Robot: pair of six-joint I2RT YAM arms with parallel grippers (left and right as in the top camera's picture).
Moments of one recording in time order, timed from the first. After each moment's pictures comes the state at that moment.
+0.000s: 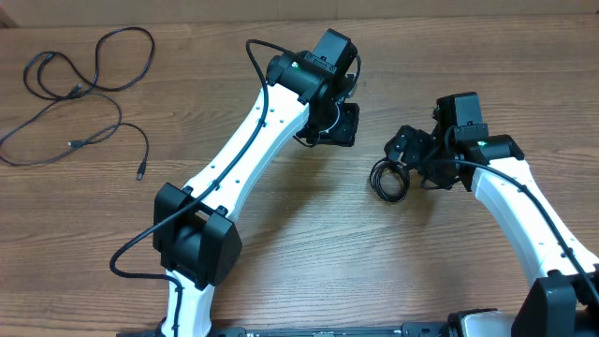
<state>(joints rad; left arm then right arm) -0.58 2.09 2.03 -1.24 0.29 -0.40 0.12 1.51 1.05 -0.71 -0.18 0.59</state>
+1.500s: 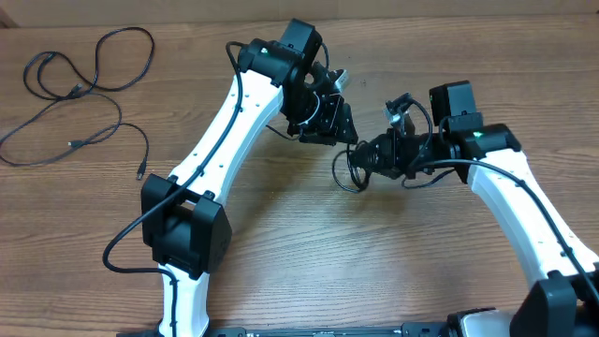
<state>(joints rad) -0.46 2.11 2.03 -1.30 0.69 -0.23 0.17 1.52 1.14 -0.74 -0.97 0.35</state>
